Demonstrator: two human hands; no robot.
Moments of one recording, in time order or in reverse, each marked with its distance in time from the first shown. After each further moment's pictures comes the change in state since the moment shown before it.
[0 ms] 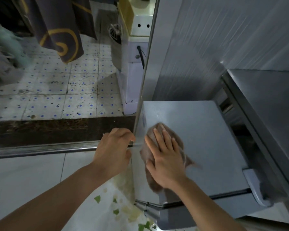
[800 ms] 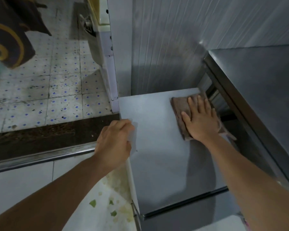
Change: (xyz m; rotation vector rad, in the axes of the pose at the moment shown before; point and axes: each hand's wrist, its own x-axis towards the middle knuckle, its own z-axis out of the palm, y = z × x) left_hand 0.060 0.036 0.047 -0.016 -0.016 0.064; right_hand 0.047 0.191 -0.007 -0.034 0.061 0.492
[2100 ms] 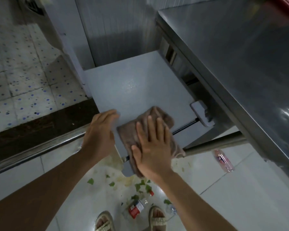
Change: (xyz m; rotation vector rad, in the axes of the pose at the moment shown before) left_hand -0.074 0.039 0.006 -0.219 -0.107 0.120; right_hand -0.244 -0.094 -0.002 0.162 -0.014 -0.005
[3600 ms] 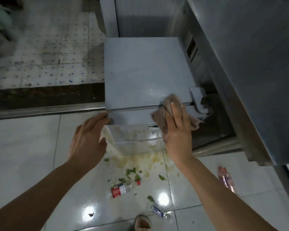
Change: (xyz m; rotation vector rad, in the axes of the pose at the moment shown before) left_hand -0.140 0.088 0.080 0.231 0.209 -0.374; right_hand -0.041 0.142 -0.007 0.068 0.166 -0.310
